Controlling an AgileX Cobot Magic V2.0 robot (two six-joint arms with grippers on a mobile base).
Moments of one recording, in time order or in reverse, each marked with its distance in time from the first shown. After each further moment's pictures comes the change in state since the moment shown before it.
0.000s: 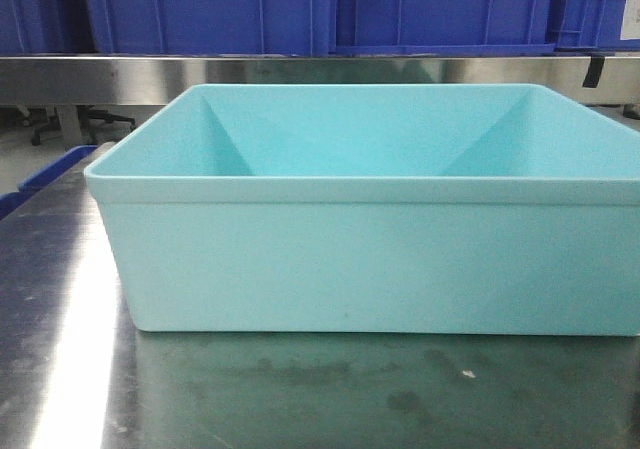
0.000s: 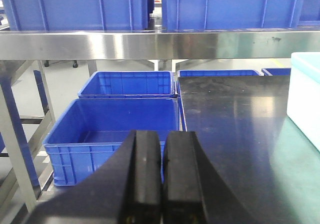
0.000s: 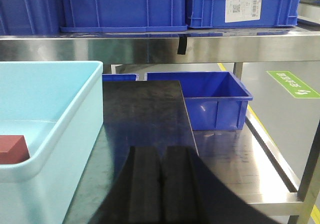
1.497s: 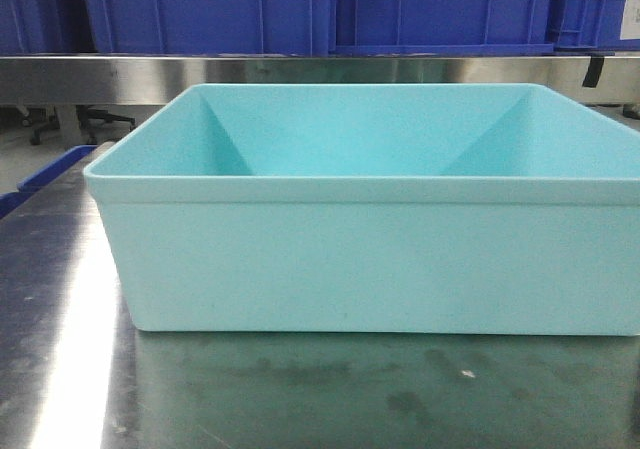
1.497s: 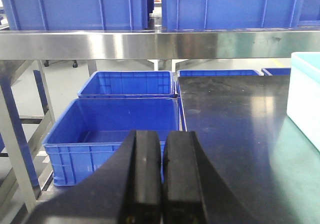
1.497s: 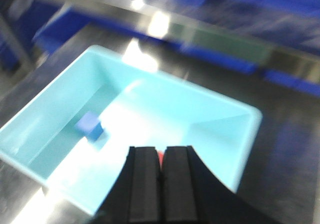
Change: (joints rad) left arm 0.000 0.000 0.000 0.000 0.000 0.000; right arm 0.500 0.992 -1.218 0.000 0.737 -0.018
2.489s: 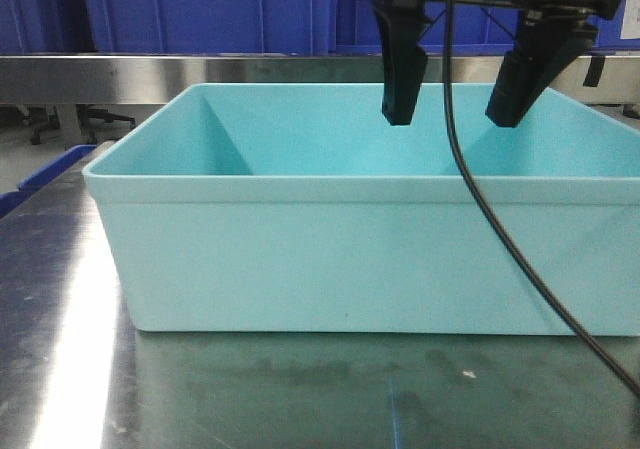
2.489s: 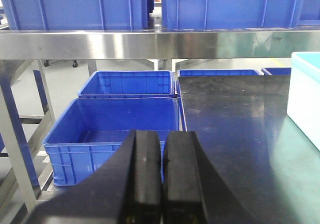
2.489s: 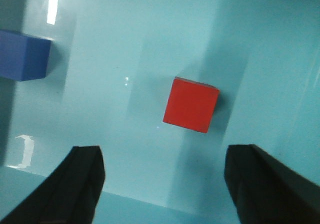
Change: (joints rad) left arm 0.000 0.000 0.000 0.000 0.000 0.000; right arm 0.057 0.707 -0.299 -0.051 0.311 0.397
